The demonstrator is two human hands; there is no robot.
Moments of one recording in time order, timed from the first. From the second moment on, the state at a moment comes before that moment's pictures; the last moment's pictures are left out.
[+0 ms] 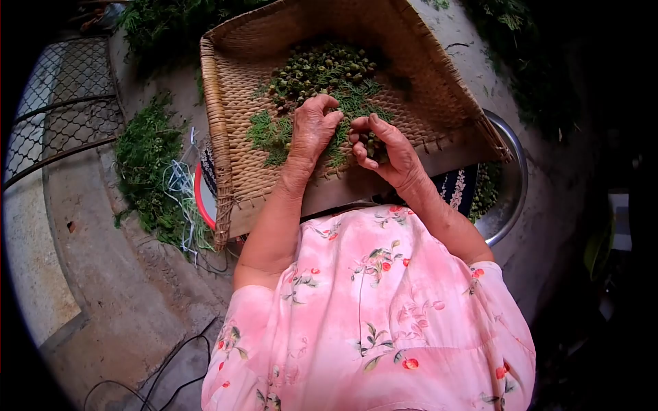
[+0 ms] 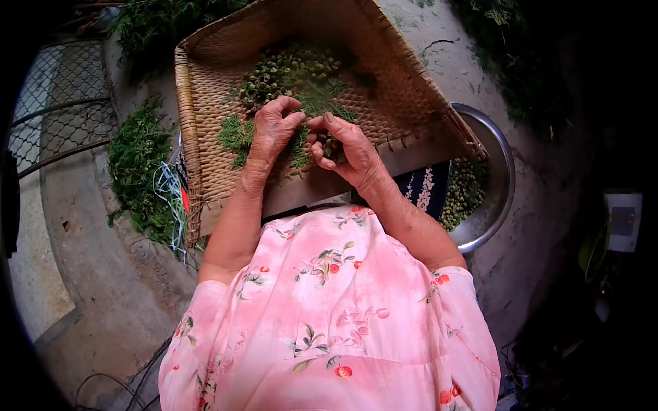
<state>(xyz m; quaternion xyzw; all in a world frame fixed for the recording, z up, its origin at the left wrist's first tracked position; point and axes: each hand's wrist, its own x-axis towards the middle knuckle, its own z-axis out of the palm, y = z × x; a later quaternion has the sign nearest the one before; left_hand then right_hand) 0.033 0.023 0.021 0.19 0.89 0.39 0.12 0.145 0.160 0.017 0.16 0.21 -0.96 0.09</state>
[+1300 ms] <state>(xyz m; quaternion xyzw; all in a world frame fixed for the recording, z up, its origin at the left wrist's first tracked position) 0.002 0.001 0.018 0.00 0.68 0.70 0.21 0.145 0.161 0.016 0.15 0.21 -0.96 0.09</state>
